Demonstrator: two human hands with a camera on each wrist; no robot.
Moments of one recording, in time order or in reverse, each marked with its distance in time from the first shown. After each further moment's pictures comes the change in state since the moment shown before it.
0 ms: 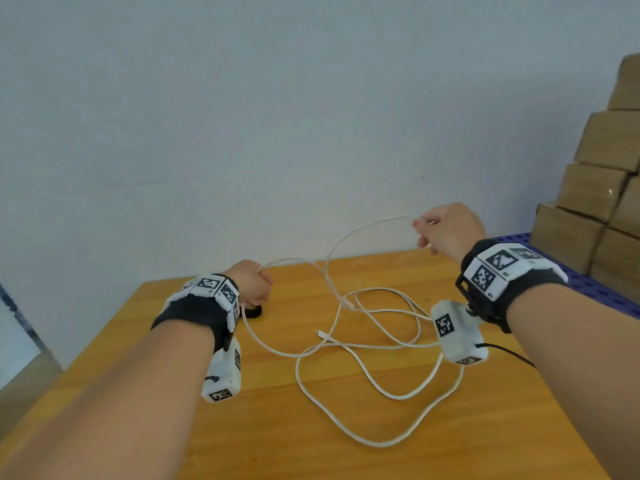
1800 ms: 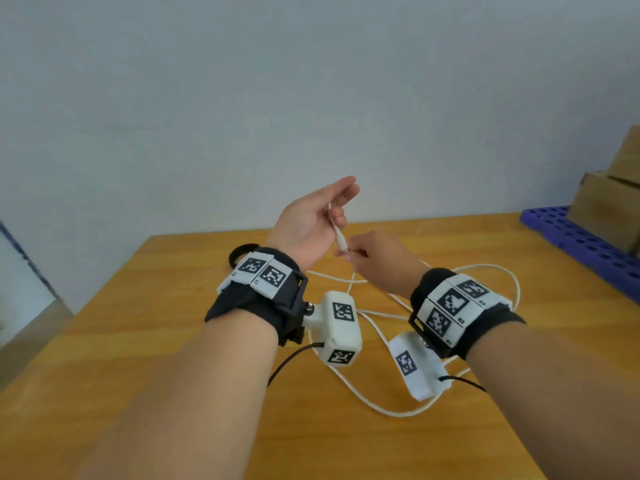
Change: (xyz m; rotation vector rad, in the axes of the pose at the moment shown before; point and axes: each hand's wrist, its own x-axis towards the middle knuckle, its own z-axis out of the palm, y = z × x) left_hand -0.019 0.050 0.040 -1.605 -0.247 0.418; right_hand -0.064 -0.033 0.110 -0.079 -0.462 -0.429
